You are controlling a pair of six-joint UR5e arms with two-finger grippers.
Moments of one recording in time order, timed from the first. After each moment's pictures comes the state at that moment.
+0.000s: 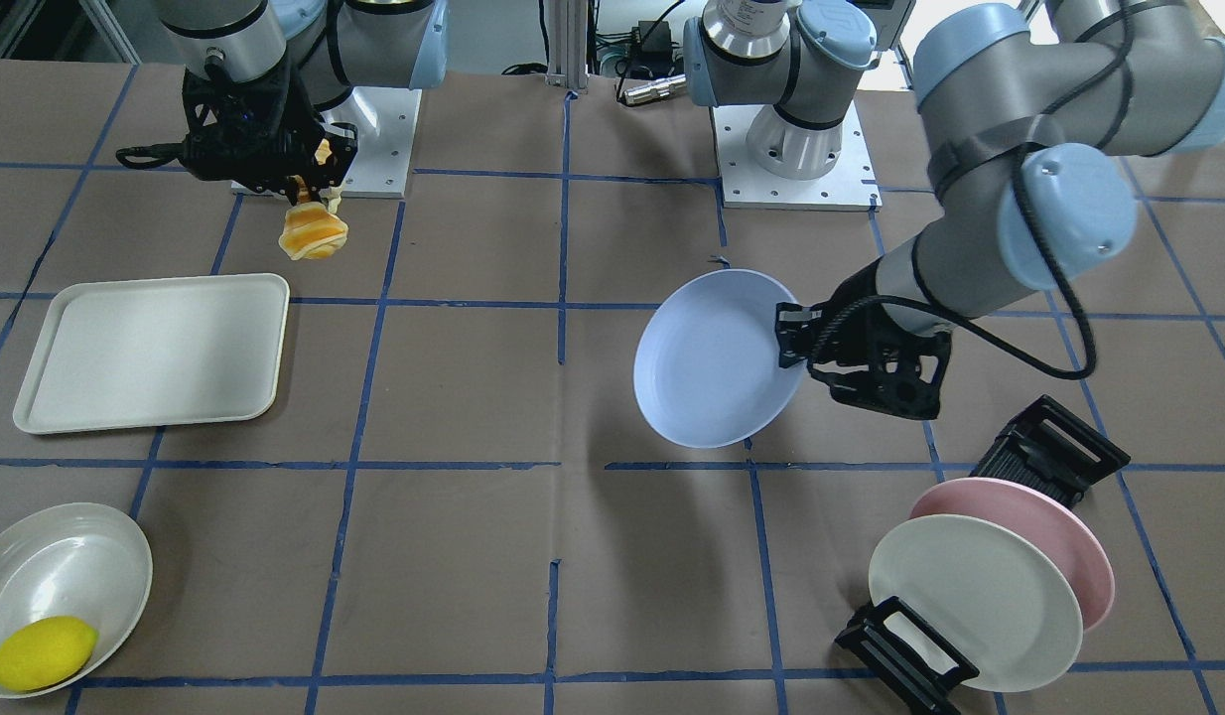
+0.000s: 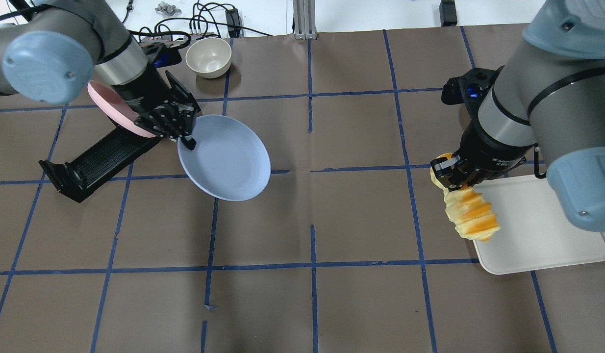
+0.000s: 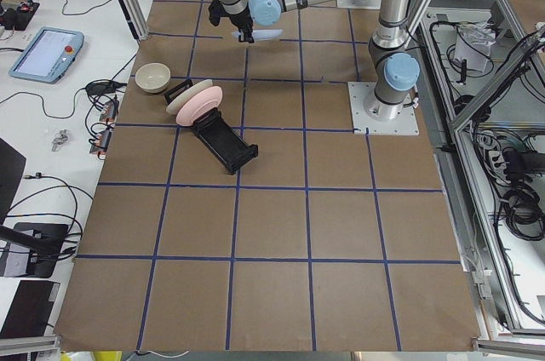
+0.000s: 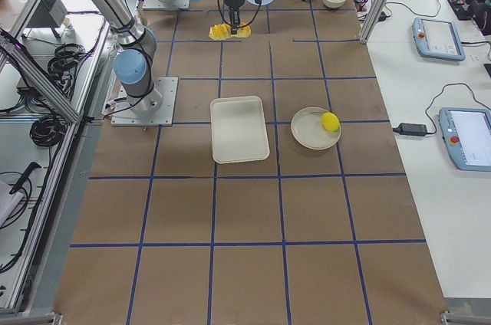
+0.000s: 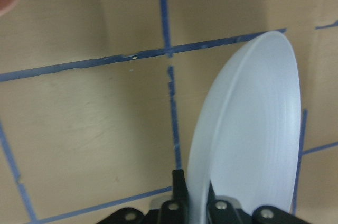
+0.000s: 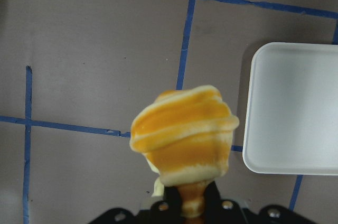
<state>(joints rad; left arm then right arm) -1.51 -1.80 -1.61 -1.53 1.33 0.19 1.56 -1.80 1.90 -1.63 -1.58 -0.15</state>
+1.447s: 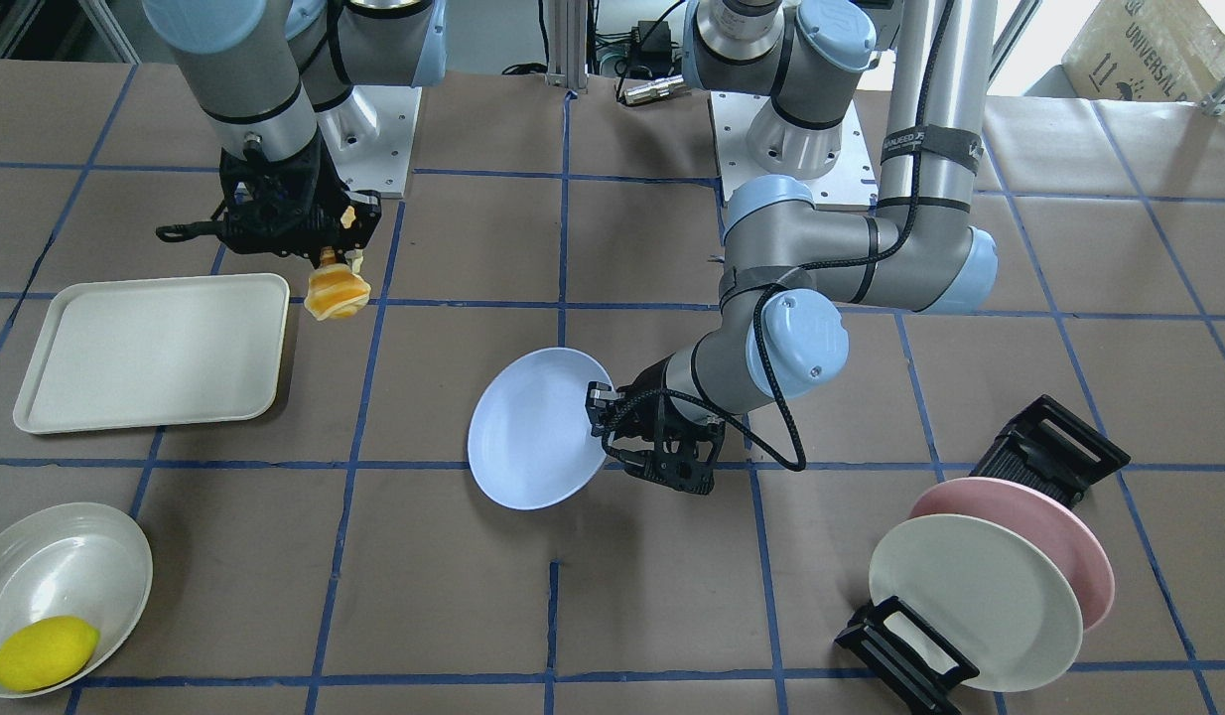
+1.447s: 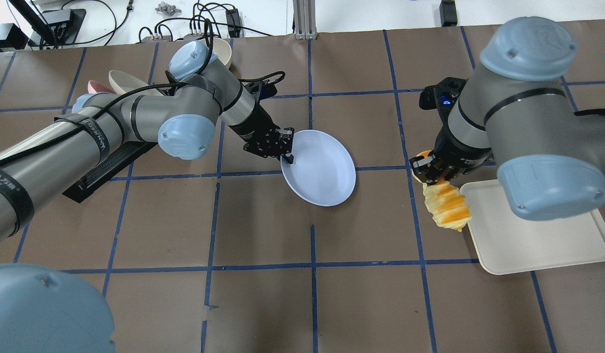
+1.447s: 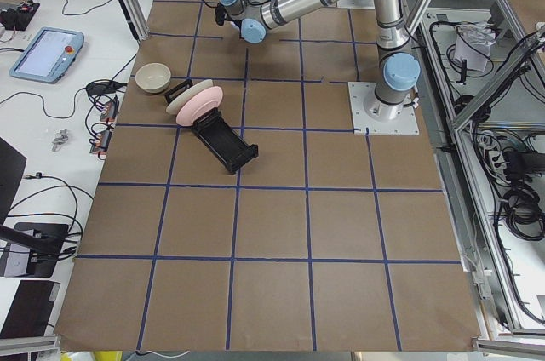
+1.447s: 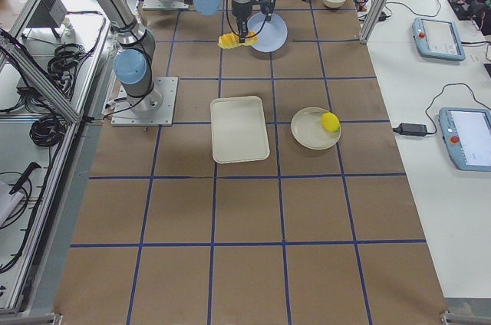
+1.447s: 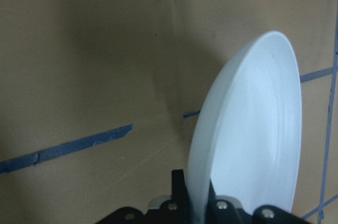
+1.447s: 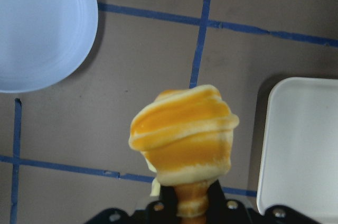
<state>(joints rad) -1.69 -2.01 -1.72 -1.10 1.10 0.02 1.61 -1.64 1.93 -1.86 -1.58 -0.12</state>
